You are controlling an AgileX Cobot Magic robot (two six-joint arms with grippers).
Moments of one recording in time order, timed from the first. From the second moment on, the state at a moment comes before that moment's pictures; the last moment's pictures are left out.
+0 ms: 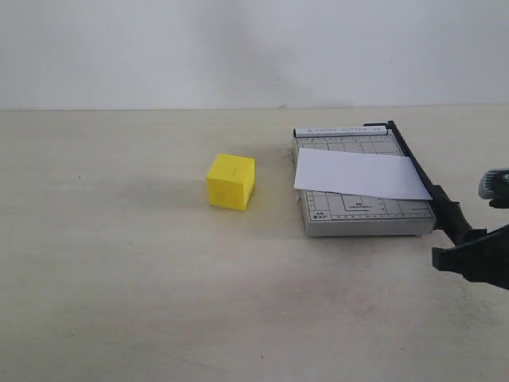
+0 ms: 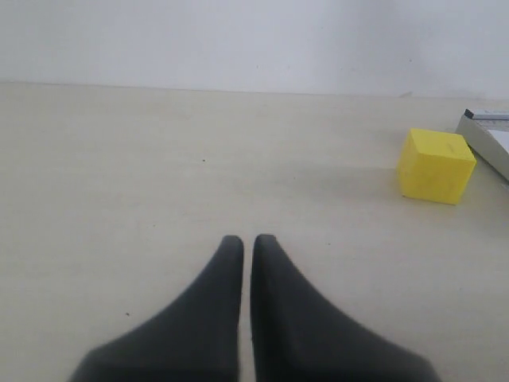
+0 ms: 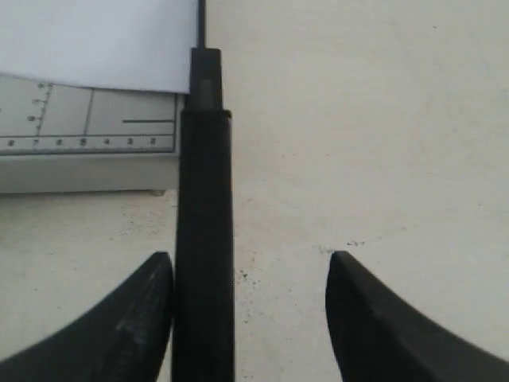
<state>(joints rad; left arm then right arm) -0.07 0.00 0.00 -0.09 0.33 0.03 0.24 1.52 -0.28 0.53 -0.51 -0.34</state>
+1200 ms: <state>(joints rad) -0.07 0.00 0.00 -0.09 0.33 0.03 0.25 1.27 -0.27 0.42 -0.61 -0.30</state>
